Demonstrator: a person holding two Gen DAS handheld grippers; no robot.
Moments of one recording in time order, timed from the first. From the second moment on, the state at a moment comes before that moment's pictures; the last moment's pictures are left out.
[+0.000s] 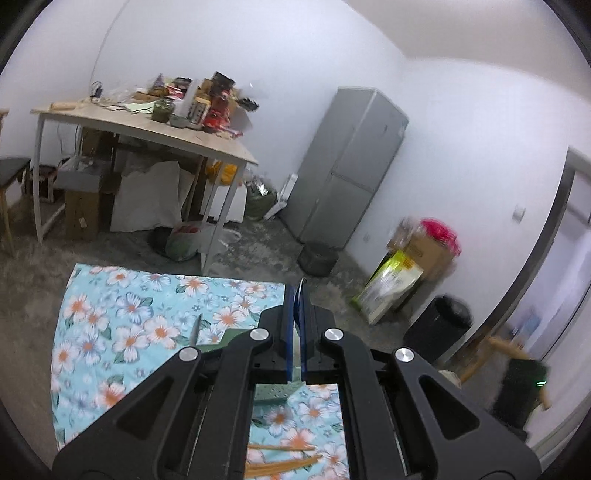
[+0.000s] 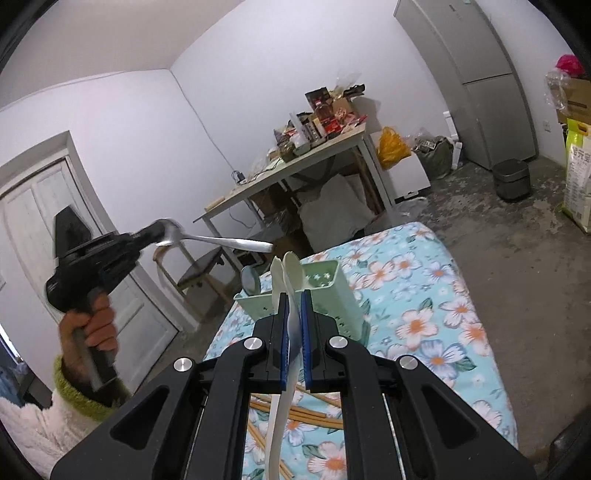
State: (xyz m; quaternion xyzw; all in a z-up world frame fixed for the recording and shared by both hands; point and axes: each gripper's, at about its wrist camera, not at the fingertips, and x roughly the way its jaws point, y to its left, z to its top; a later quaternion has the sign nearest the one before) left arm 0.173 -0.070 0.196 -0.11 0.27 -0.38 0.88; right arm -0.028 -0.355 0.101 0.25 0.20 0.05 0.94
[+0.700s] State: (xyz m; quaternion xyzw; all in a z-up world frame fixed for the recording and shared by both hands) left arm 0.208 -0.168 0.158 0.02 0.34 -0.33 0.88; right arm -0.029 -0.388 0.090 0.28 0.21 0.05 0.94
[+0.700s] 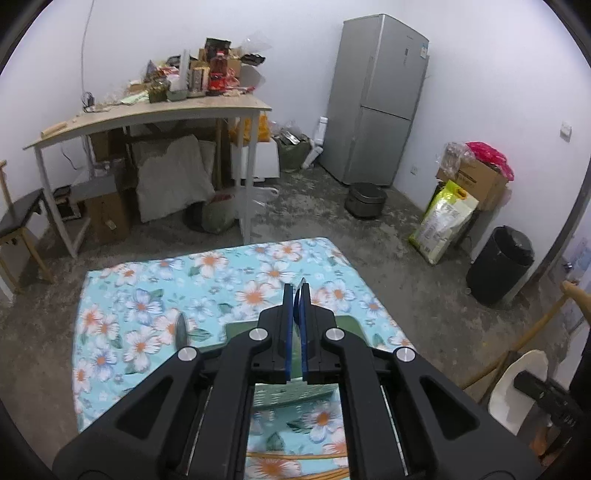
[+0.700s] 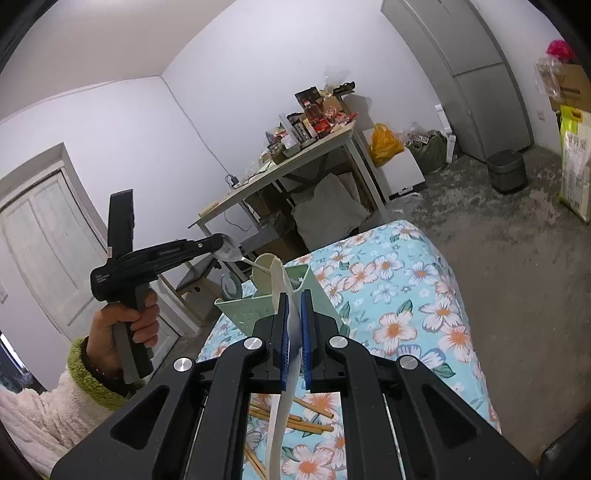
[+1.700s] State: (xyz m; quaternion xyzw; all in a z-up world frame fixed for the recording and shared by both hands) left arm 0.148 0.059 0.119 -0.16 0.30 -0.22 0.92; right arm 0.134 -0.302 0.147 0.24 0.09 0.08 0.96
